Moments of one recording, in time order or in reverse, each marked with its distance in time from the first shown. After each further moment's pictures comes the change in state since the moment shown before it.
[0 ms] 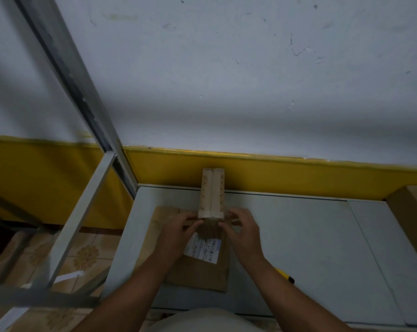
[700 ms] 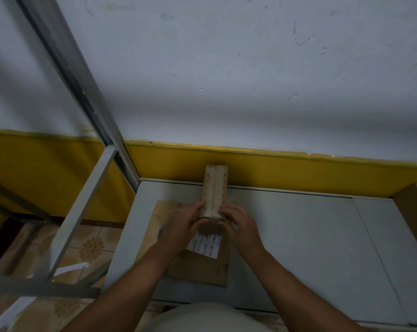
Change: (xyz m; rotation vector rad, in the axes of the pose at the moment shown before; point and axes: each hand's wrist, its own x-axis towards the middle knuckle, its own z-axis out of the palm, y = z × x) left_hand 0.005 0.014 -0.001 0.140 -0.130 0.052; right_hand 0.006 0.008 -0.004 -0.100 -0.166 -0.157
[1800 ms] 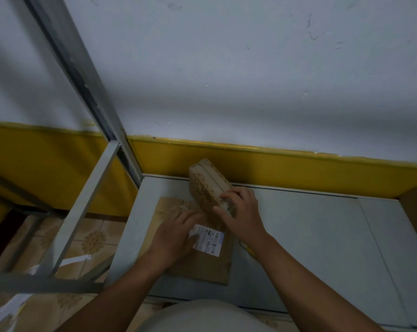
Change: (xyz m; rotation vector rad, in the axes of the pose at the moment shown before) left_hand -0.026 -0.030 0.000 0.430 -0.050 0.119; right_hand 0.037 -0.008 -0.002 -0.167 -0.016 0.049
